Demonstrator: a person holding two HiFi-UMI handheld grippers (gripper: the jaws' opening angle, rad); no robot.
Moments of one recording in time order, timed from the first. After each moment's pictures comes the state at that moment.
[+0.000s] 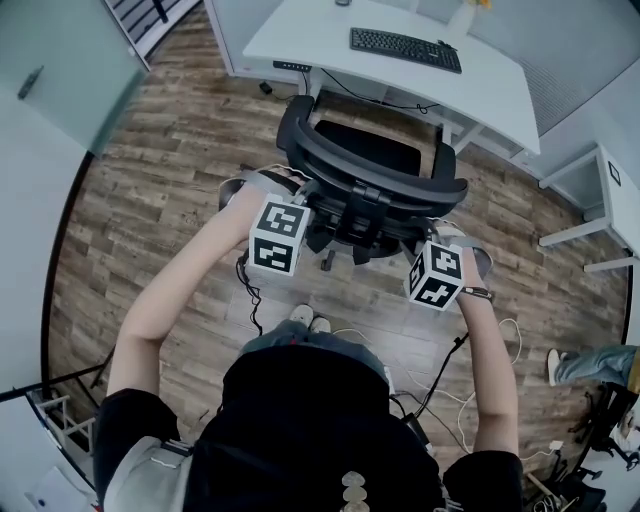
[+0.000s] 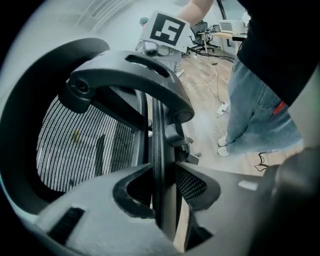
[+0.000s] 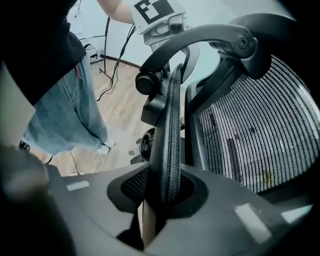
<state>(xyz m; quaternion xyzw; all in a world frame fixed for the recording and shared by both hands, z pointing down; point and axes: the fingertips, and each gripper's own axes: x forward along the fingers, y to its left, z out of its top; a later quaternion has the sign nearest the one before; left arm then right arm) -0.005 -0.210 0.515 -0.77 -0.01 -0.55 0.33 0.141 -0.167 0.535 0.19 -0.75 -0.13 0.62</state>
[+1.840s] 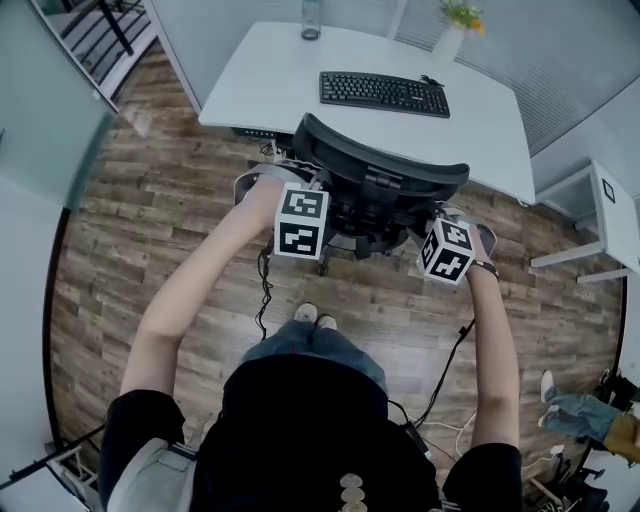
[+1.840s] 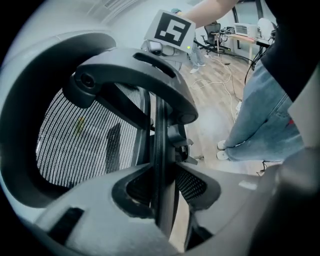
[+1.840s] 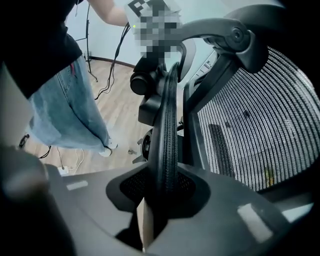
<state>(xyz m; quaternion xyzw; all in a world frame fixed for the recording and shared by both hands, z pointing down) 0.104 -0.511 0.510 -0.78 0.00 -0.55 0.30 0.249 -0.466 0.531 0.20 -0.76 -0.10 0.61</state>
